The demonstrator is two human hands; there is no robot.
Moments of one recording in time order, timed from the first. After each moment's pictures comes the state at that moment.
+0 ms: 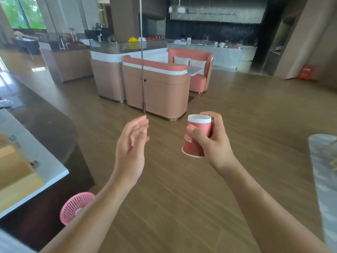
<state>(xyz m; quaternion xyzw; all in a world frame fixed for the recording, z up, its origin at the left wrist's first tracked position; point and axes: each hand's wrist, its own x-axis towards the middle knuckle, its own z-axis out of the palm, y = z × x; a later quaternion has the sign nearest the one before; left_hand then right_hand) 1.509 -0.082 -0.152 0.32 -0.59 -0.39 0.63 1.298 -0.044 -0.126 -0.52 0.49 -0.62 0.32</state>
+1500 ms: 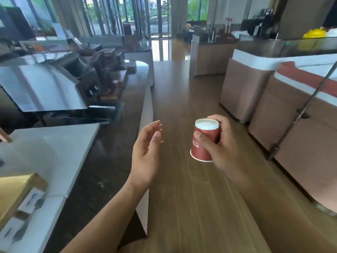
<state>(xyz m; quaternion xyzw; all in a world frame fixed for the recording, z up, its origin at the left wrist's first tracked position) 1.765 -0.937 -0.182 0.60 -0.39 -0.10 0.69 1.606 -1.062 -0.165 -0.68 0.25 -0.45 0.52</state>
